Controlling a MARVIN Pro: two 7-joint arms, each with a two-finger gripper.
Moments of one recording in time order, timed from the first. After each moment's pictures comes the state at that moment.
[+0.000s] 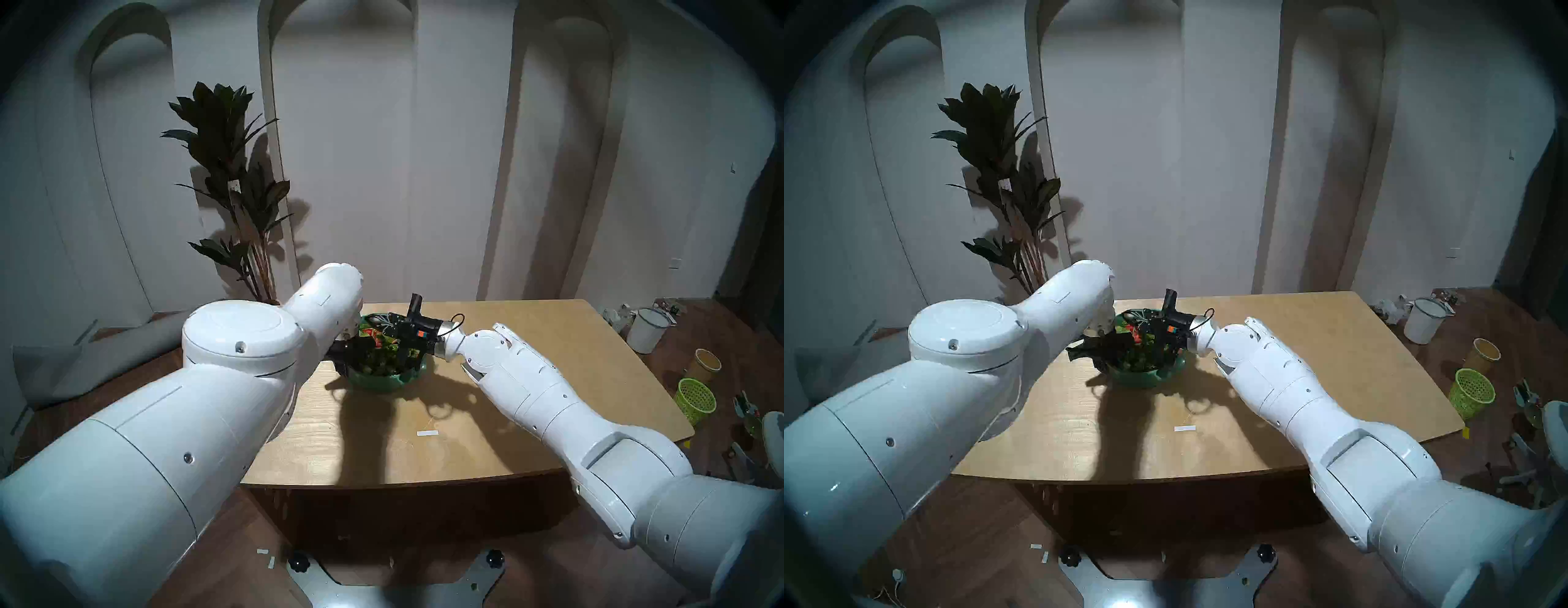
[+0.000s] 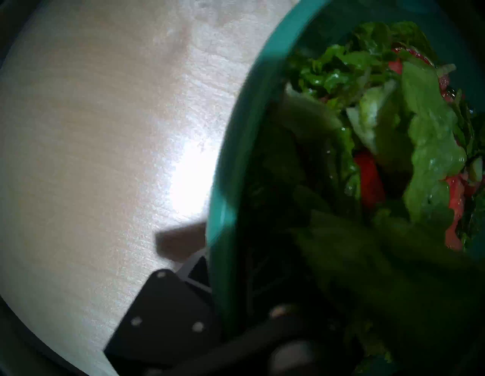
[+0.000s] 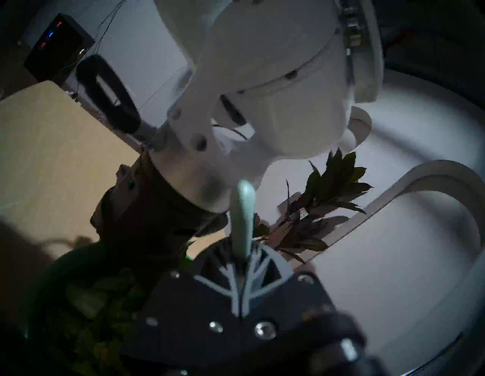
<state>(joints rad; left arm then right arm) 0.32 -1.75 -2.88 -0.11 0.40 0.95 0.87 -0.87 -1.37 0.98 -0.89 -0.25 -0.65 0.46</state>
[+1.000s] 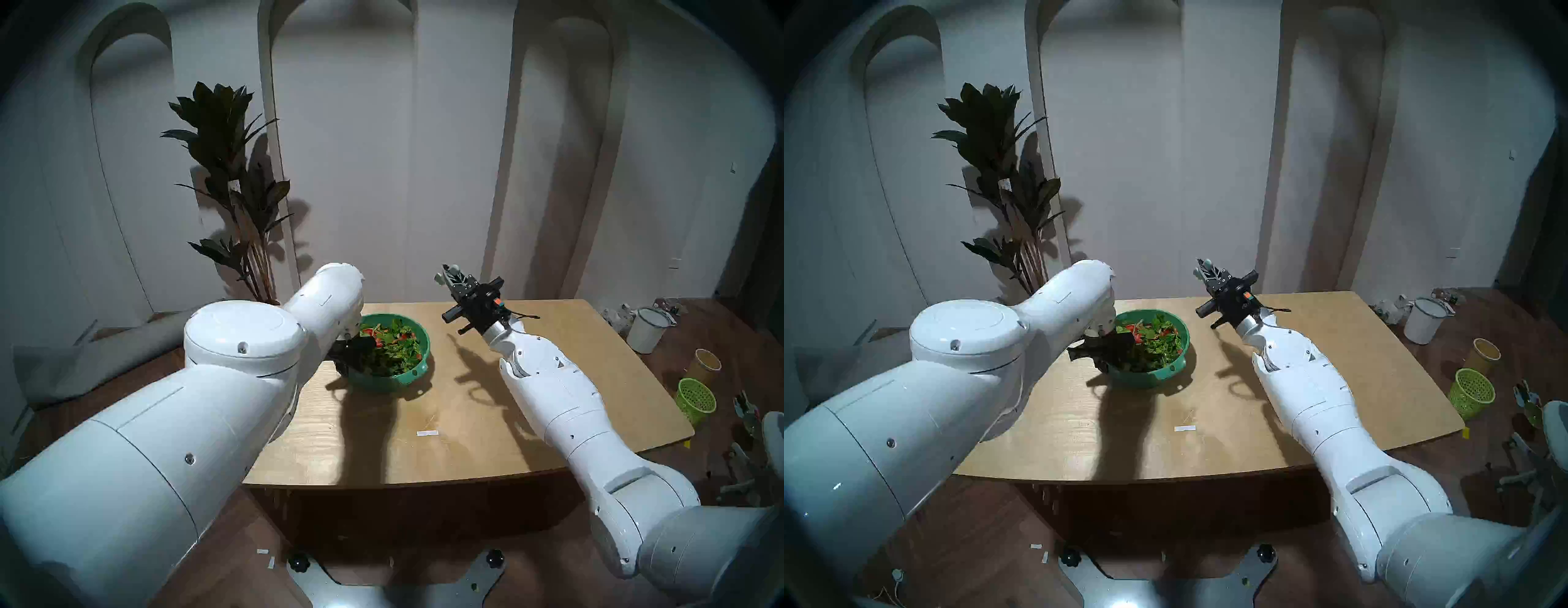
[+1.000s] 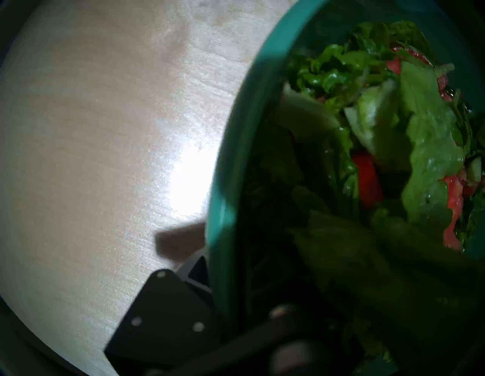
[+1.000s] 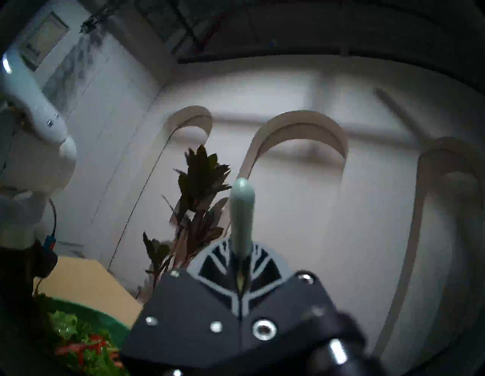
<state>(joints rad) 0.32 -1.75 -2.88 -0.12 0.40 0.95 0.87 -1.04 -1.33 1.30 -1.03 0.17 -0.59 0.35</state>
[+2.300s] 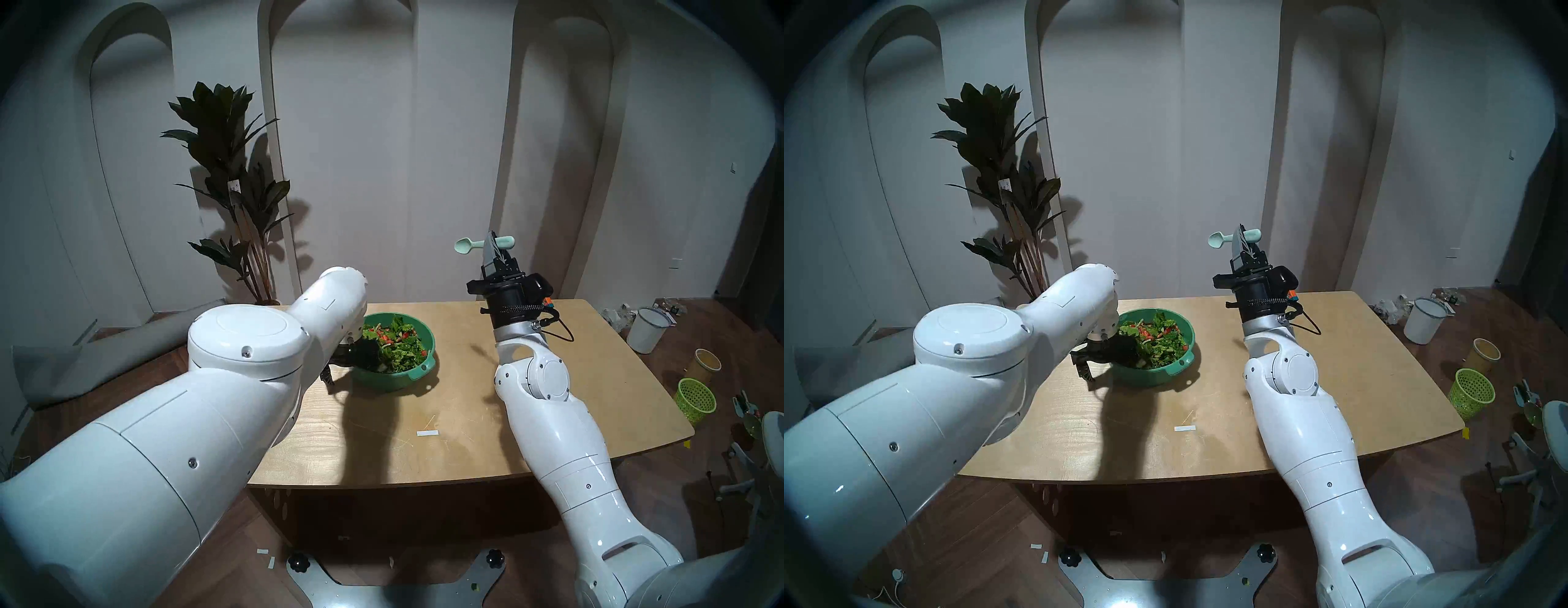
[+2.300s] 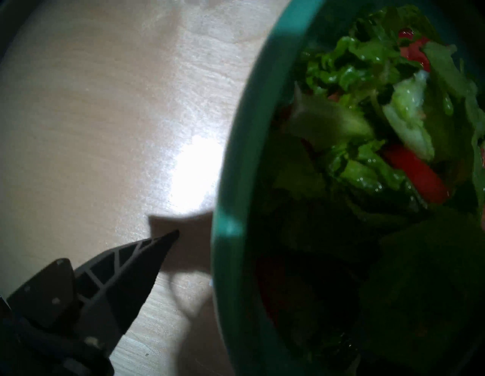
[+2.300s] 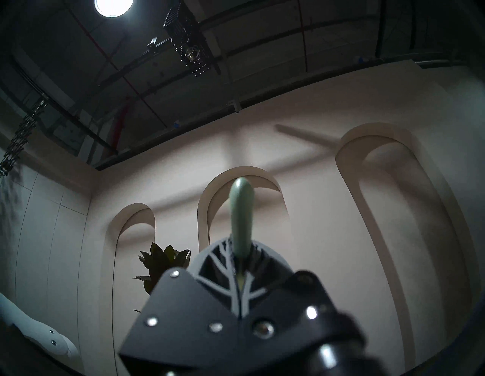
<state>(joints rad) 0.33 -1.77 -2.88 -0.12 0.42 0.96 0.87 -1.34 -1.41 1.41 -1.51 0.55 -0.51 0.24</state>
